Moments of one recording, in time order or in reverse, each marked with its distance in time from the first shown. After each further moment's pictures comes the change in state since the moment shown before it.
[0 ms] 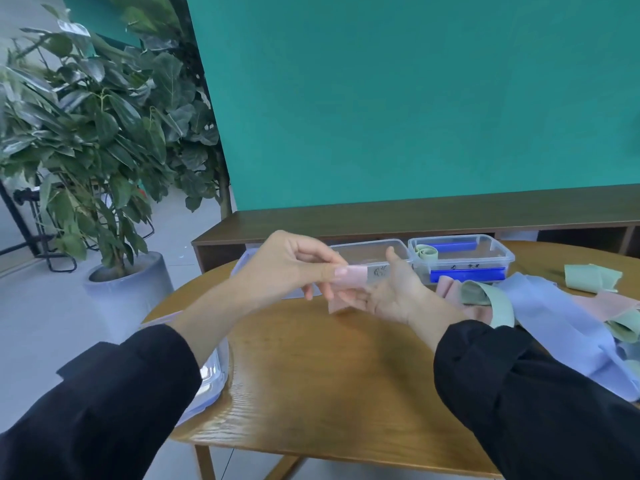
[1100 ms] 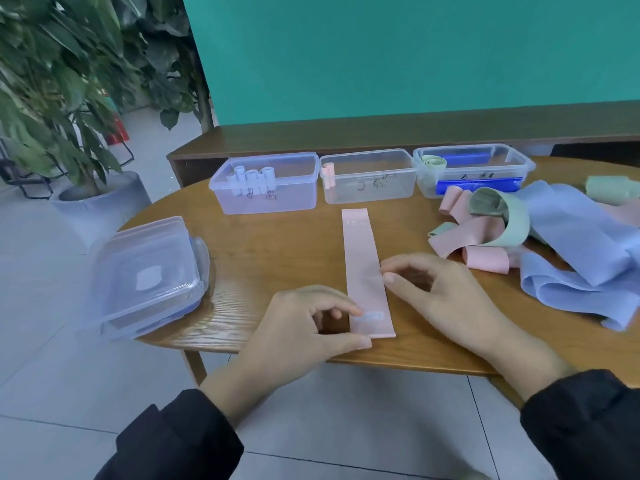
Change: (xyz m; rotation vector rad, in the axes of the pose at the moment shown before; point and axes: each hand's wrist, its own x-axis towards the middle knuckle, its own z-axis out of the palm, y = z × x) left_hand -0.106 -0.107 0.111 0.215 0.091 -0.081; right_hand -0.096 0.085 -0.097 -1.469 0.134 -0.780
